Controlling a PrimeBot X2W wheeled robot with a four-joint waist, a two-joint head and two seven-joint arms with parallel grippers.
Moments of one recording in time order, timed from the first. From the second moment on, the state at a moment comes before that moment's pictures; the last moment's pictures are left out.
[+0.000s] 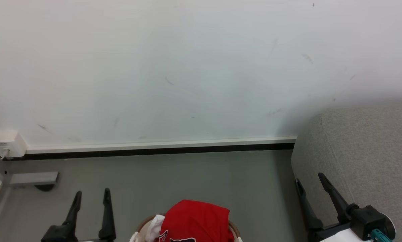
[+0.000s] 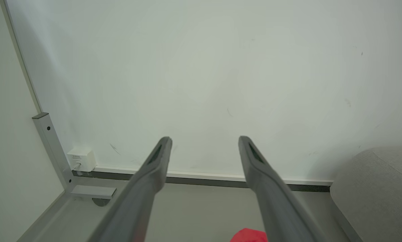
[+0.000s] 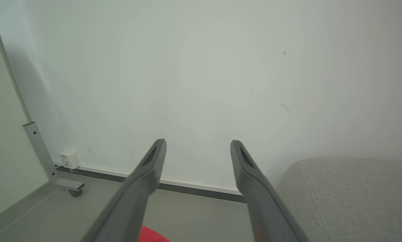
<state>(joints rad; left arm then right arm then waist) 0.01 0.05 0.04 0.15 -0.08 0.04 -0.26 -0.12 -0.10 0.24 0.27 0.29 0.13 -0.26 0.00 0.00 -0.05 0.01</state>
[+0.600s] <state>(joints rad) 0.01 0.05 0.03 0.15 -0.09 0.04 -0.26 -0.12 -0.10 0.24 0.26 0.30 0.13 -0.26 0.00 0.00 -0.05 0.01</state>
